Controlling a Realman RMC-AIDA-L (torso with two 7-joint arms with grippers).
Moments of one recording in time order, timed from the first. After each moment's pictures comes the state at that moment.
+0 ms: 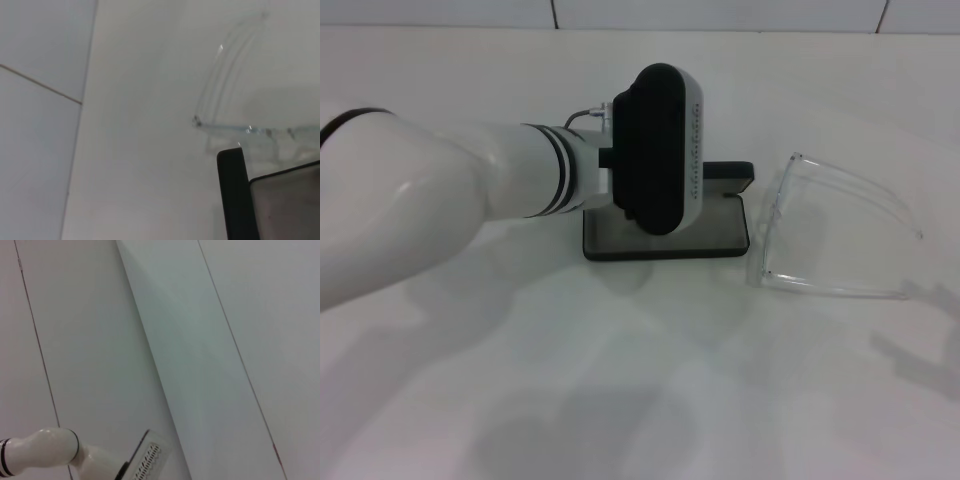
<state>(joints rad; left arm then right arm) -0.50 -2.09 1.94 1.27 2.65 0.68 -1.95 0.14 1.97 -0.58 -0.57 -1.58 -2.03 1.18</state>
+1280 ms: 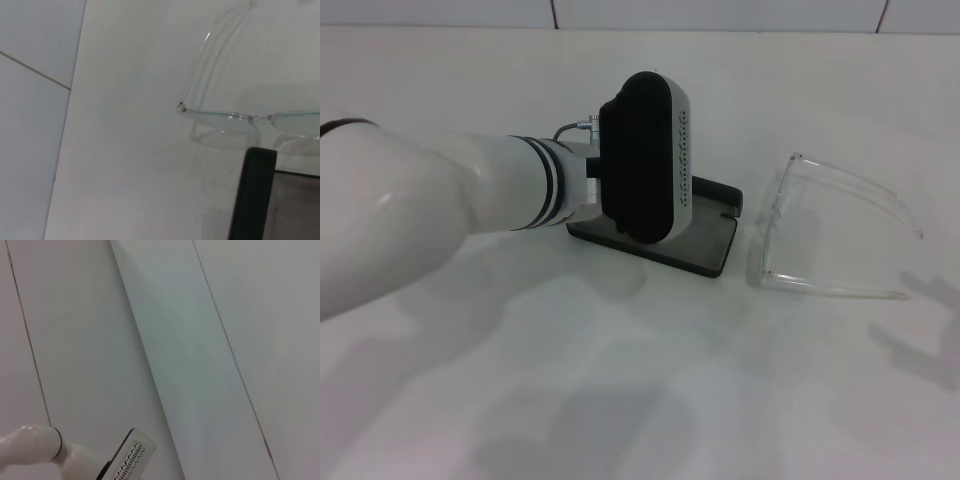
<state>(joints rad) -0.45 -2.10 1.93 1.31 2.67 0.73 -1.97 0.15 1.97 -0.59 -0.57 -1.58 -1.99 1.18</state>
